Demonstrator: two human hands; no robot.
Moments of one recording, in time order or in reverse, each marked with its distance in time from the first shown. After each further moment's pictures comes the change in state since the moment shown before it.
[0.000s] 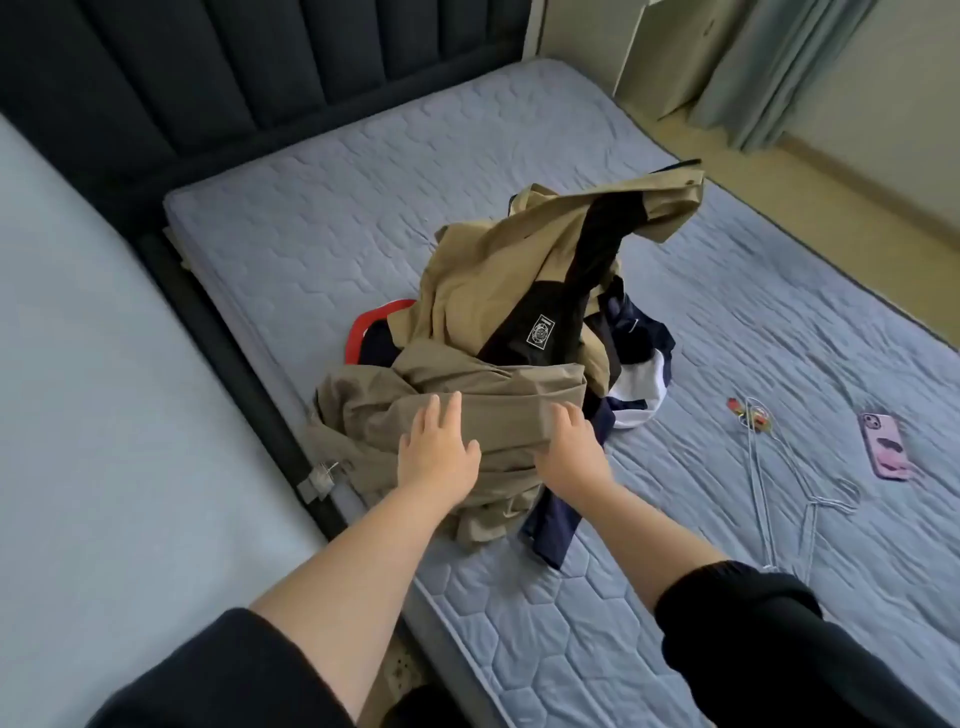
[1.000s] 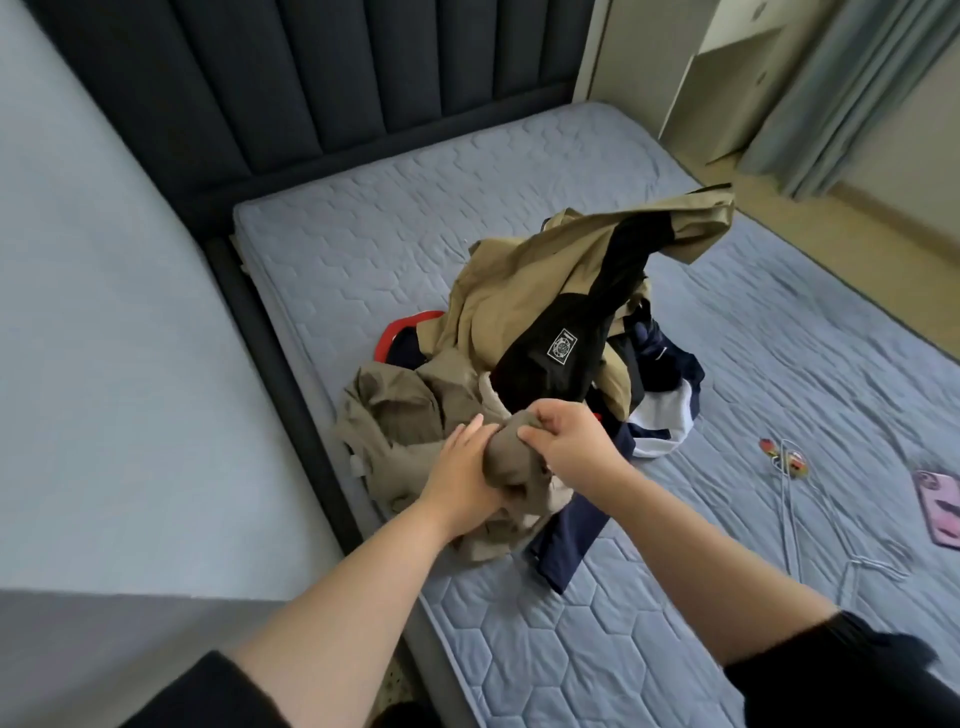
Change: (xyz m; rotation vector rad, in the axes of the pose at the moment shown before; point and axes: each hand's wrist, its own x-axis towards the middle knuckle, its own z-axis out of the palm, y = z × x) left_hand -0.034 0.015 0.024 -0.233 0.037 0.199; right_hand -0.035 -0.028 -0.049 0.519 -0.128 -0.284
